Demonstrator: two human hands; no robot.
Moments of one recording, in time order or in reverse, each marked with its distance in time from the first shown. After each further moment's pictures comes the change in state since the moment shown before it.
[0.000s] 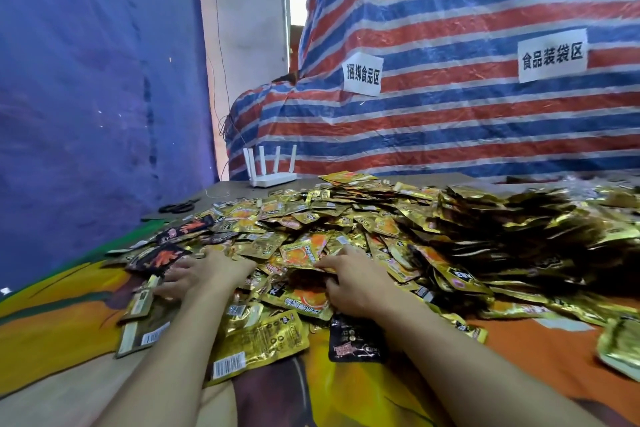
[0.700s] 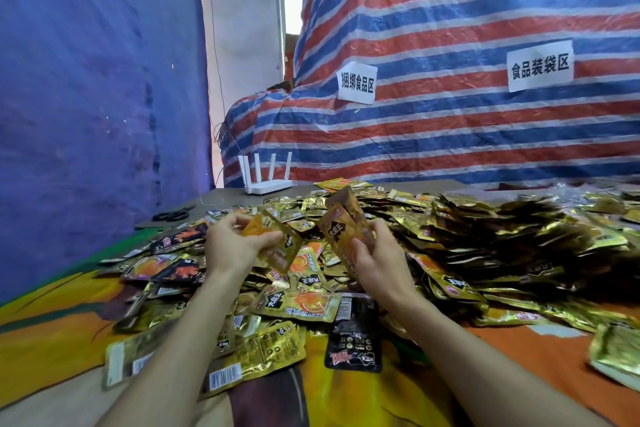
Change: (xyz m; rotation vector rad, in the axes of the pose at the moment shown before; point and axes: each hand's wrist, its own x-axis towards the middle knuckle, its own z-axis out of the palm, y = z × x) left_hand -0.019 0.026 -0.013 -1.063 0.063 0.473; right_hand -0.005 0.021 -0.014 0.703 0.526 0.144
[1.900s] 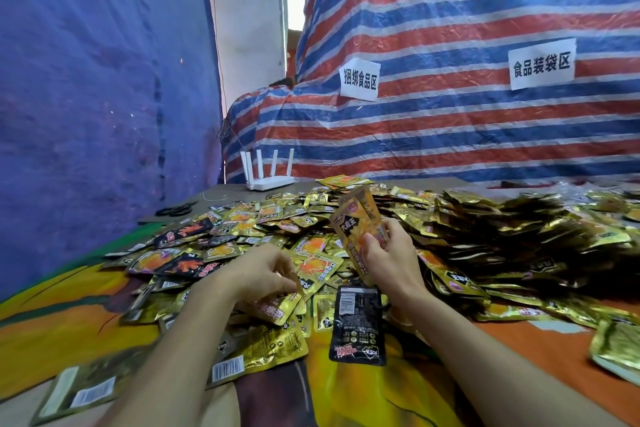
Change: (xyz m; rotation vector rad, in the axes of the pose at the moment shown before) left_hand -0.010 -0.004 -0.006 0.812 -0.743 0.162; right_hand 0.003 0.006 -0.001 0.160 0.089 0.071
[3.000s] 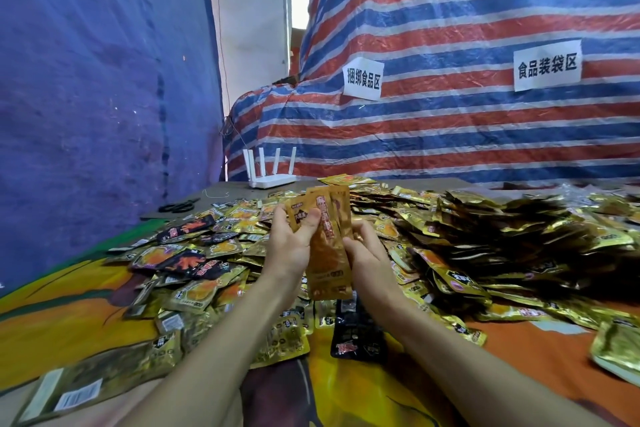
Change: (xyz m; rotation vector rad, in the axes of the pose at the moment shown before) left_hand 0.014 0.054 0.031 -1.347 0.490 0.065; right_hand -0.030 -0.025 0.021 0.429 -0.272 0.077
